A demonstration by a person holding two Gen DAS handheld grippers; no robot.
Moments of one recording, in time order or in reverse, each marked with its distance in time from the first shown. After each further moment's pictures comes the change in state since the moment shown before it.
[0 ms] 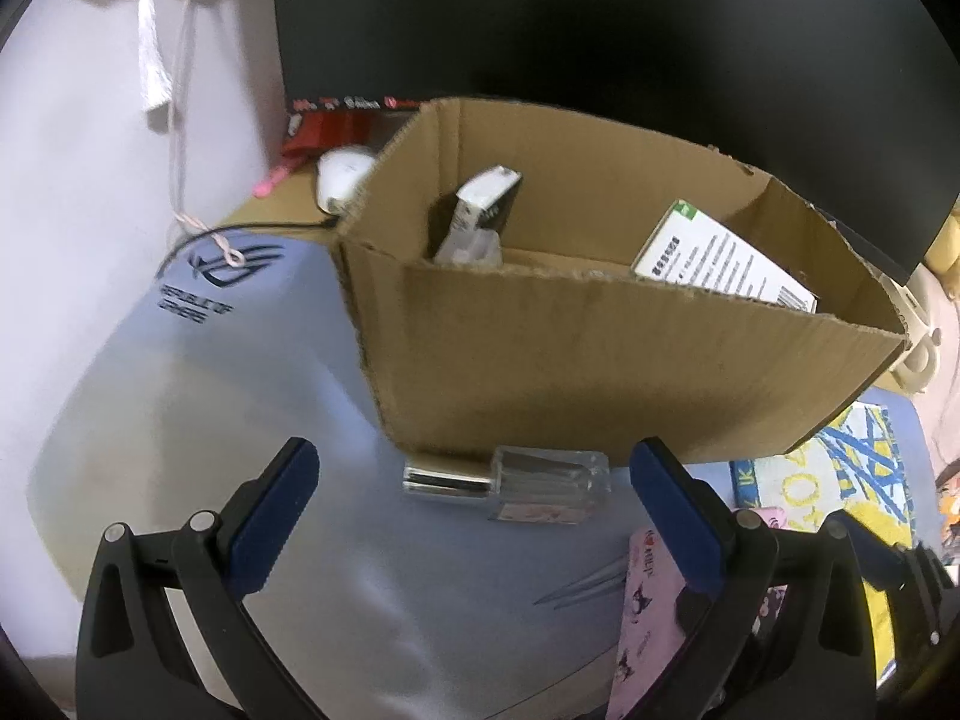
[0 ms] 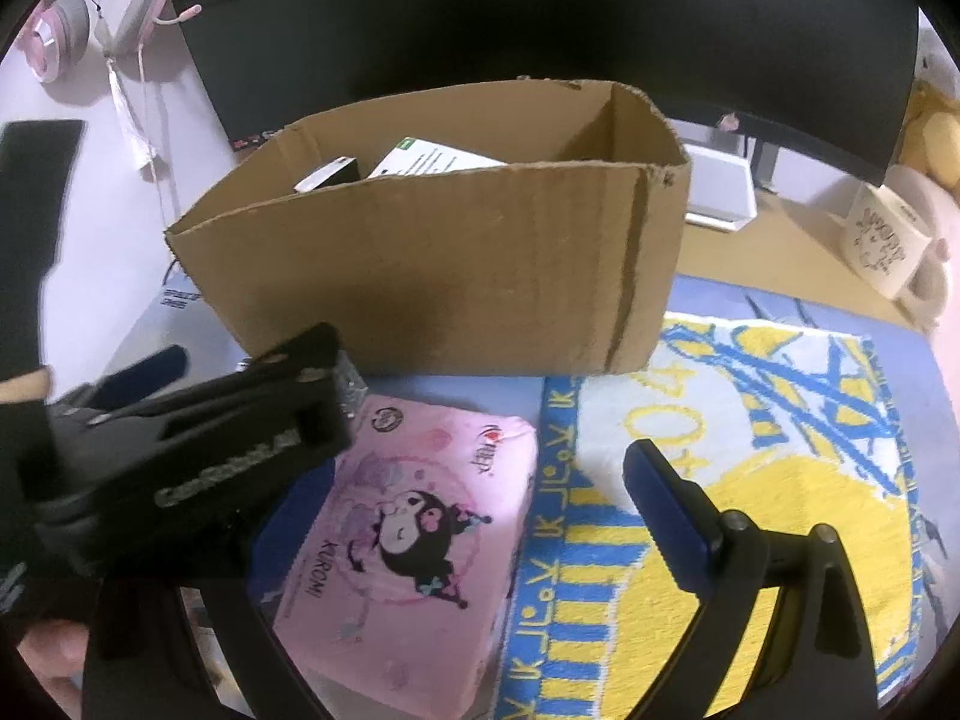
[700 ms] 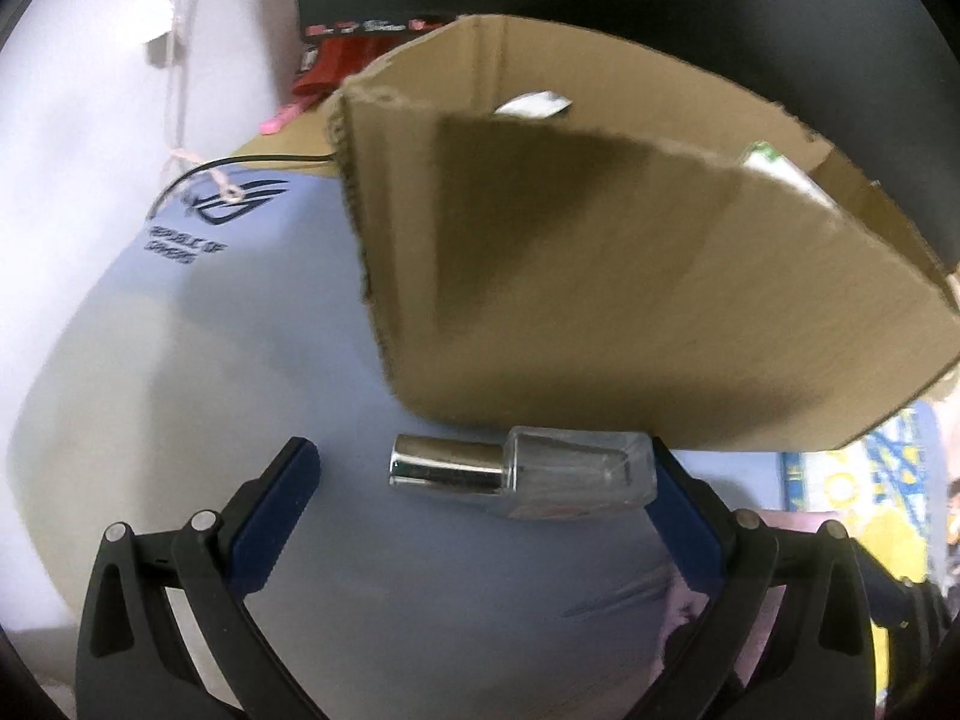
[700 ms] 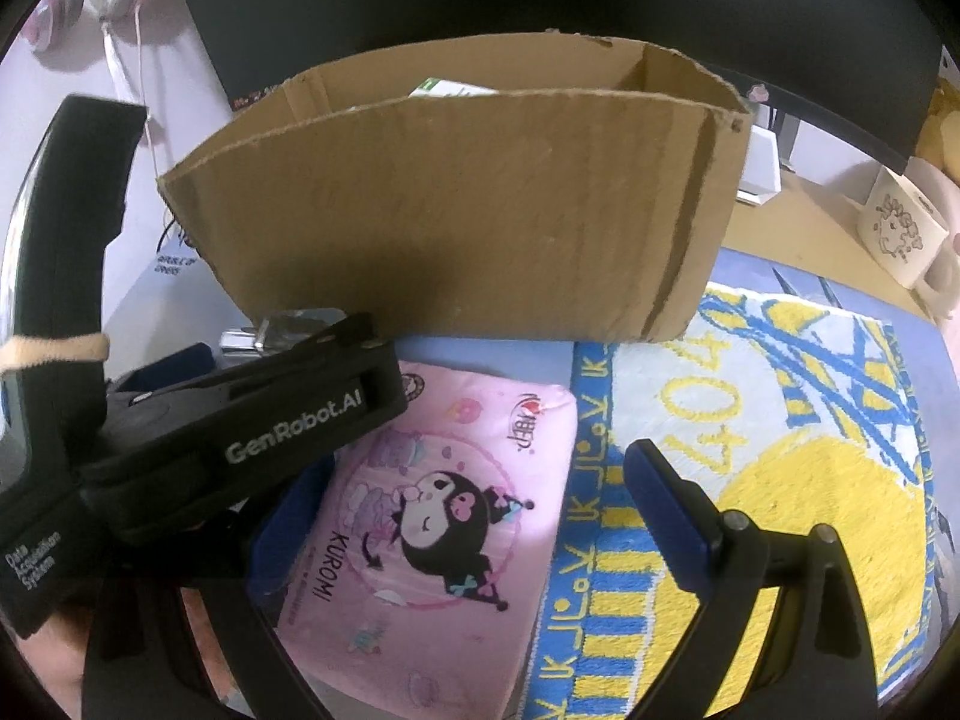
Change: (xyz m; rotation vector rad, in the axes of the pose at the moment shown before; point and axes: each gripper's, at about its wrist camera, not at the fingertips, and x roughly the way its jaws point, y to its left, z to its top) left arm 0.031 0.009 -0.003 -0.048 0.101 0.065; right arm 0.019 0.017 -0.004 -0.034 0.086 -0.029
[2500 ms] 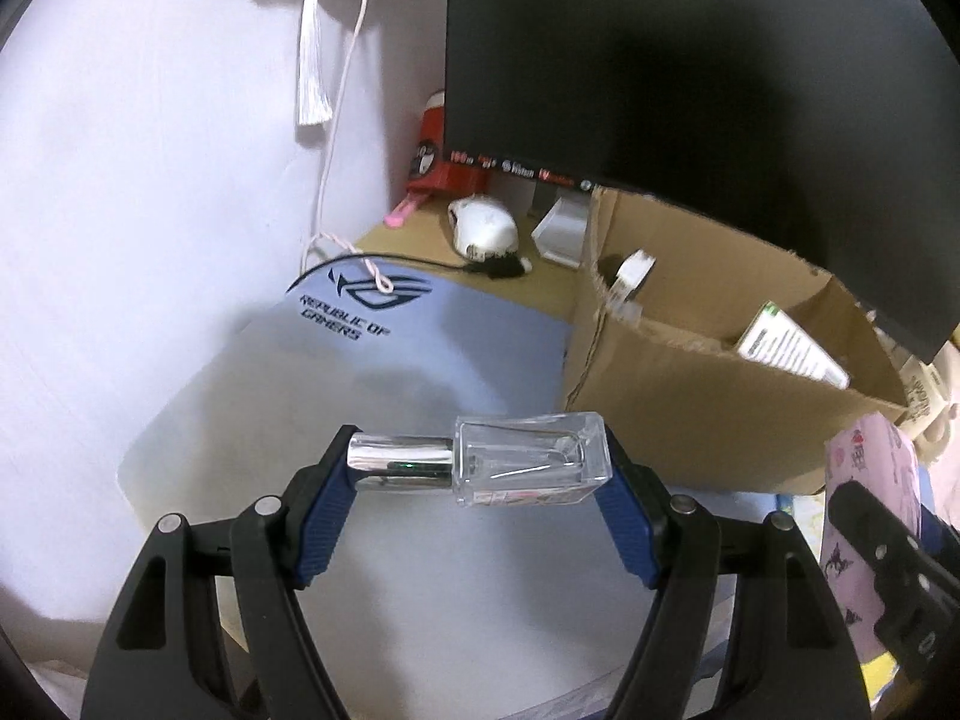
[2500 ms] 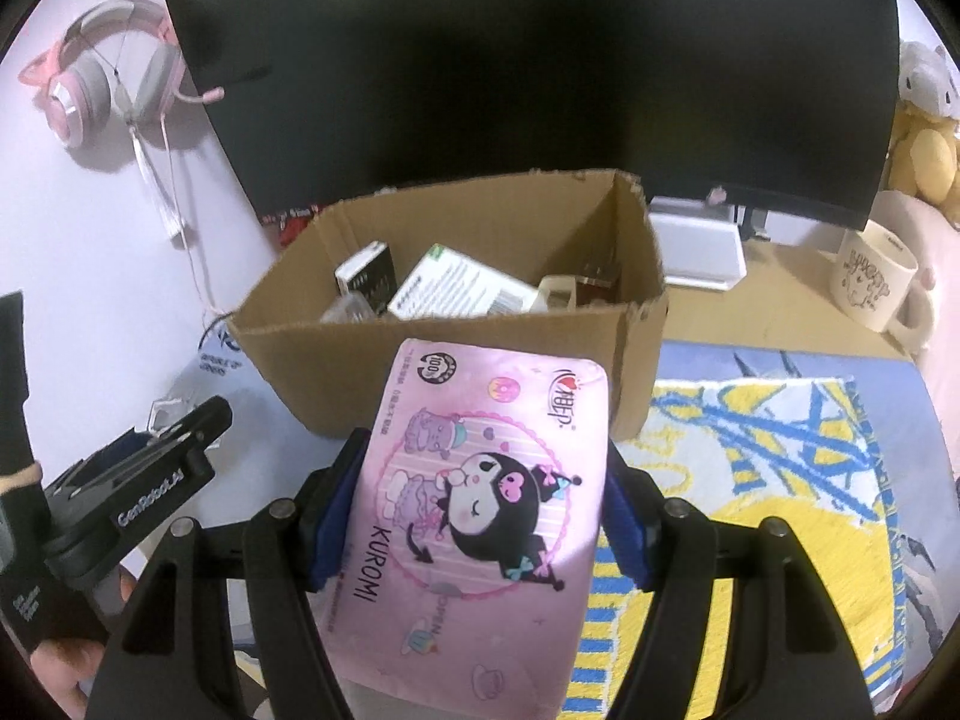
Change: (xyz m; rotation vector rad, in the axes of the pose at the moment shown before) left arm -0.093 0.059 -0.002 -0.086 -0.215 0.048; right arm -0.063 -0.012 0.030 0.072 -0.205 0.053
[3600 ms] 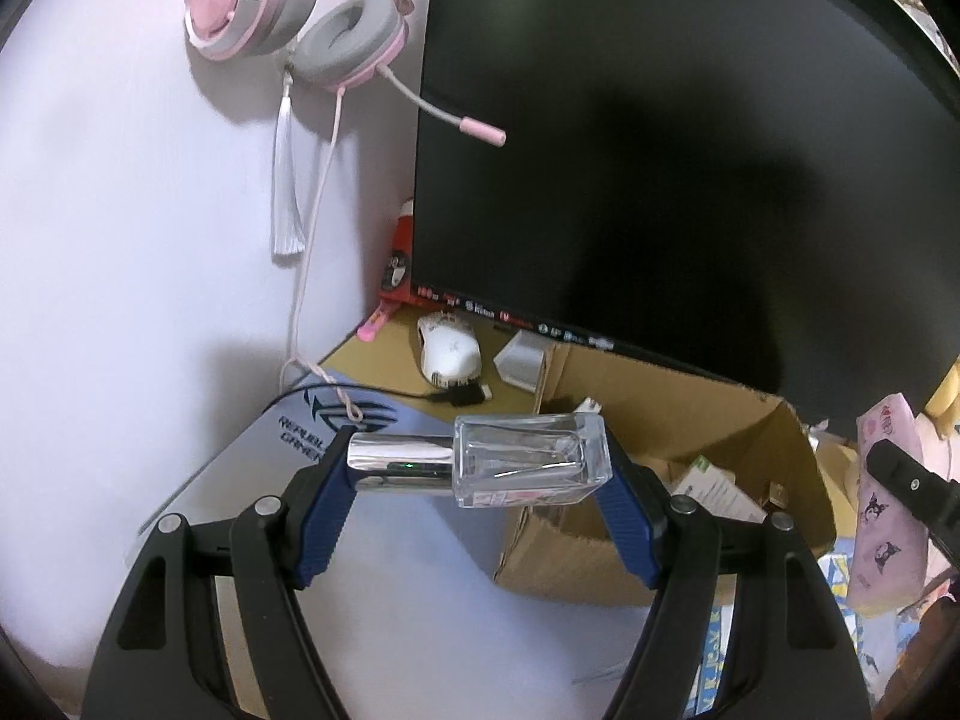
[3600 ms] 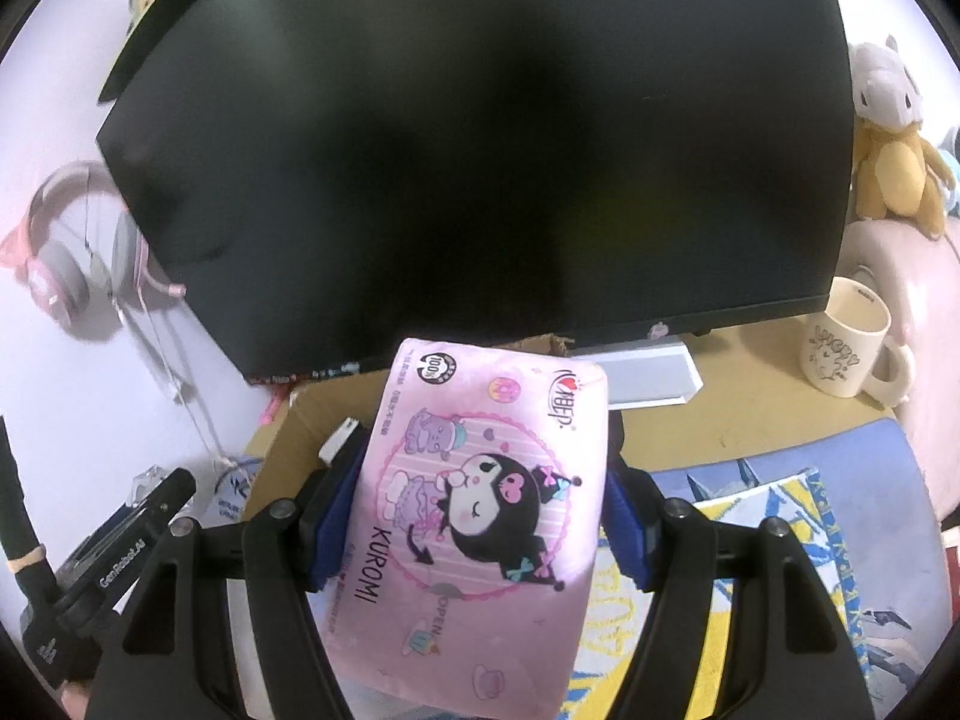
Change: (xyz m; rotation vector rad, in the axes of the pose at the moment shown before) left arm -0.033 -0.015 0.067 -0.027 -0.148 -0.052; right arm -0.031 -0.050 0.077 0.174 -0.171 0.024
